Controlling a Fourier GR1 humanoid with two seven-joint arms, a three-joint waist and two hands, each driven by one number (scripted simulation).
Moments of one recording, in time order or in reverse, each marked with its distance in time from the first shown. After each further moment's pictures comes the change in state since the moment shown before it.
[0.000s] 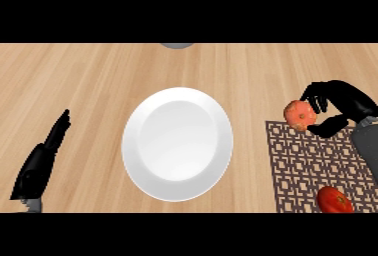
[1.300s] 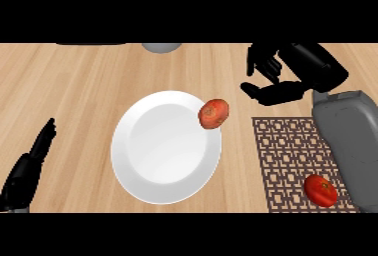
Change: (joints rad) left arm 0.052 -0.001 0.071 0.014 0.001 -0.003 -0.021; right arm -0.201 0.231 -0.013 -0.429 -0.195 0.097 -0.054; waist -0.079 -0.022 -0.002
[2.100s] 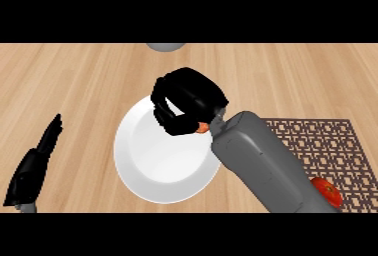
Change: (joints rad) left arm -0.025 -0.026 -0.011 -0.019 -0.030 -0.009 0.030; right arm -0.095 0.309 0.322 0.096 0.081 -0.080 0.370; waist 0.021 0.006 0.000
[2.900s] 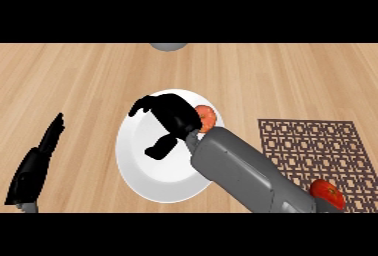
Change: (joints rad) left arm -0.006 -0.012 0.005 -0.007 -0.014 -0.017 -0.003; right arm -0.059 0.021 0.303 0.299 -0.356 -0.360 0.072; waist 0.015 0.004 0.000
